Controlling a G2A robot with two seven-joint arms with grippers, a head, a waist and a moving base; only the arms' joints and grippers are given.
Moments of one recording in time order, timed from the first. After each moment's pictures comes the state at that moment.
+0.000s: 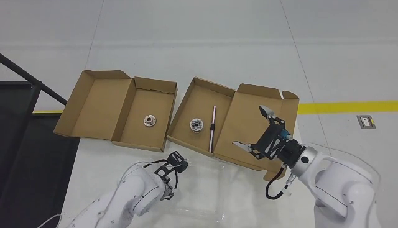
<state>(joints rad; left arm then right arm) 0.88 -0.94 -0.81 -1.88 0.97 0.01 -1.37 -1.16 -1.47 1.60 -2.06 -1.47 -0.89 0.46</state>
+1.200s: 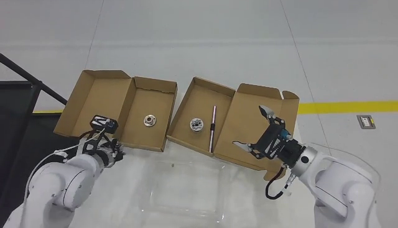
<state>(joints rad) 1.14 -0.86 -1.42 -1.93 0.98 0.14 -1.09 -1.16 -1.47 1.60 -2.06 -1.47 -0.89 0.46</state>
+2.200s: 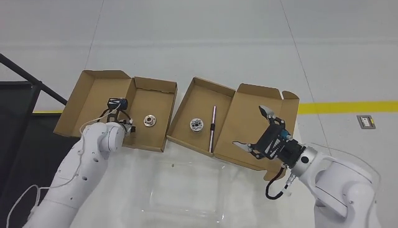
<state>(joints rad) 0.56 -1.07 -0.96 -1.03 0.92 0.18 -0.81 -1.16 -1.47 1.60 -2.06 -1.47 -0.89 0.46</state>
